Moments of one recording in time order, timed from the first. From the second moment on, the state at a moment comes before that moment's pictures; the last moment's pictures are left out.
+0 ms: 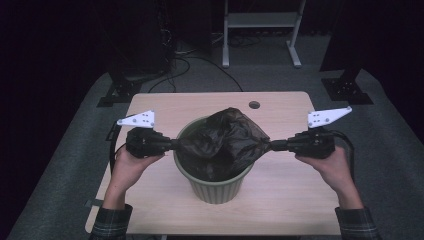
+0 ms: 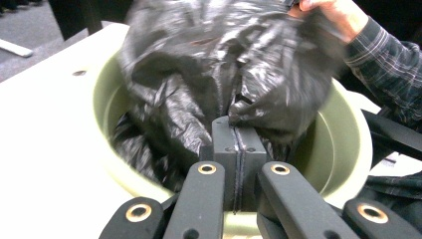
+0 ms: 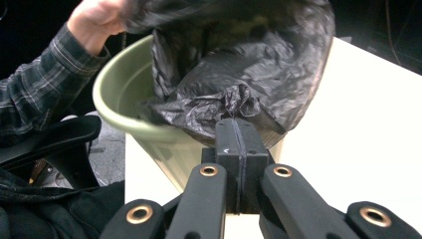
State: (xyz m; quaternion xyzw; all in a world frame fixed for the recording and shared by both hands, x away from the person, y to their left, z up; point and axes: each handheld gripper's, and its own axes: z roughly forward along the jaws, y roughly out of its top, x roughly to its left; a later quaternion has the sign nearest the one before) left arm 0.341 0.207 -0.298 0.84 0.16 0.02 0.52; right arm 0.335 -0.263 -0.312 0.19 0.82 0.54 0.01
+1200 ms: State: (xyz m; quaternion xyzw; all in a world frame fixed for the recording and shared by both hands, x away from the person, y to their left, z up) left arm 0.345 0.259 -0.307 0.80 0.23 0.07 0.55; right arm 0.342 -0.303 -0.326 0.26 0.80 0.54 0.05
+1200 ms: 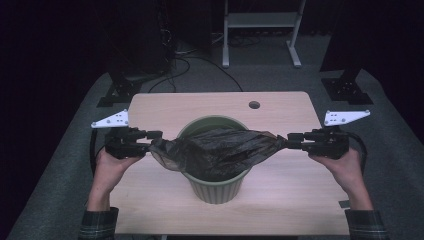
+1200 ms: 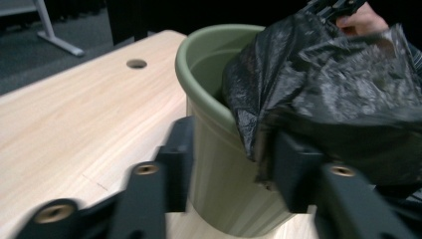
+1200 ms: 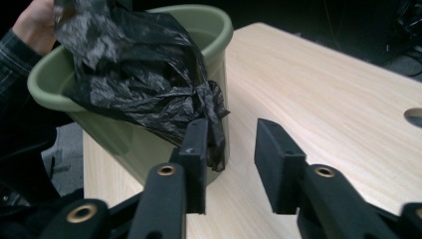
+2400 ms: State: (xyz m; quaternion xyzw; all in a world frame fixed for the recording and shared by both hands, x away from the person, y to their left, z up) left arm 0.349 0.203 -0.243 0.80 0.16 0.11 0.56; right arm 0.349 -0.155 -0.261 0.12 0.81 0.56 0.05
